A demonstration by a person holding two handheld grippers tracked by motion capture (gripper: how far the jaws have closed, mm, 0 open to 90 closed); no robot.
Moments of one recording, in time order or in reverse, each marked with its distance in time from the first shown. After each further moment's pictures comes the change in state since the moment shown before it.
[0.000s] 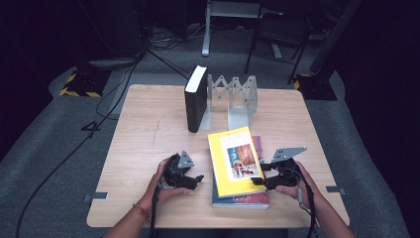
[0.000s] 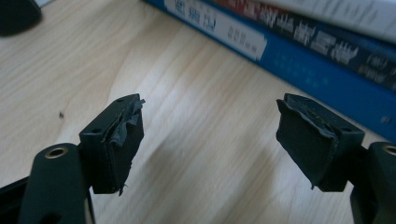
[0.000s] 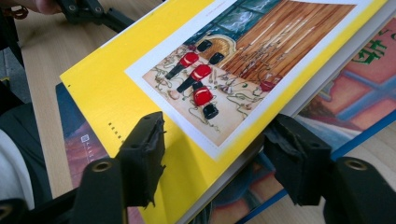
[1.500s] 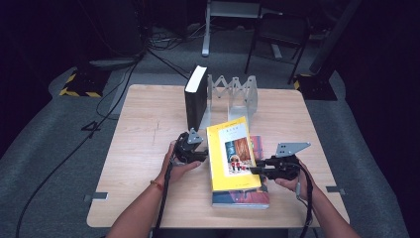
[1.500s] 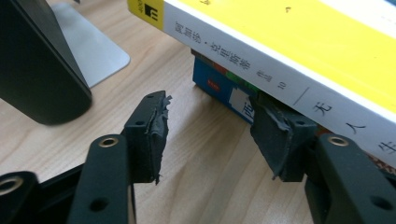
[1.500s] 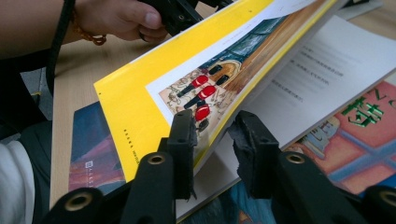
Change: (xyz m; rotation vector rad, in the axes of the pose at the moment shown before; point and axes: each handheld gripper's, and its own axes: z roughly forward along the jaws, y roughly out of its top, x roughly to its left) left arm 0.034 0.046 0.038 -0.082 0.062 -0.041; right arm -0.016 0.005 0.000 -0.161 0.101 -0.096
